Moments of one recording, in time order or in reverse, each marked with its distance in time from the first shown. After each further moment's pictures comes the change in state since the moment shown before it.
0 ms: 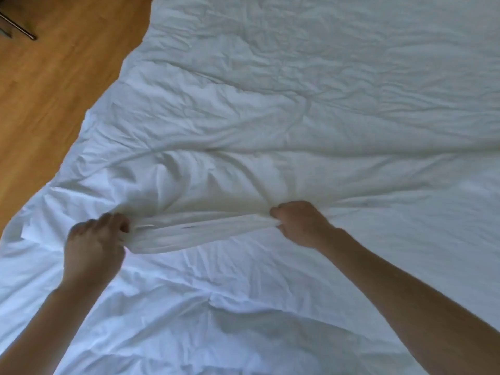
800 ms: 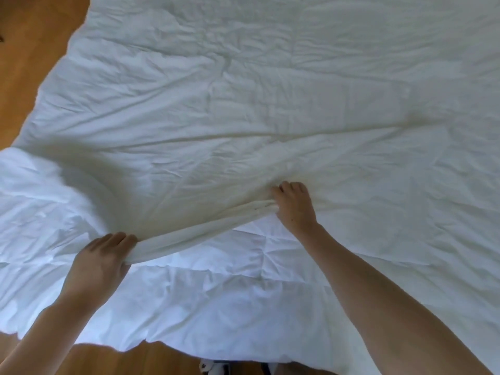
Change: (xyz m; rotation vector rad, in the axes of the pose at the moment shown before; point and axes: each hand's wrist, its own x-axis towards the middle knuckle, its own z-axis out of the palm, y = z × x) left_hand -0.187 0.161 -0.034 0.025 -0.013 0.389; right_hand -0.225 0.079 0.086 -0.105 0.407 0.249
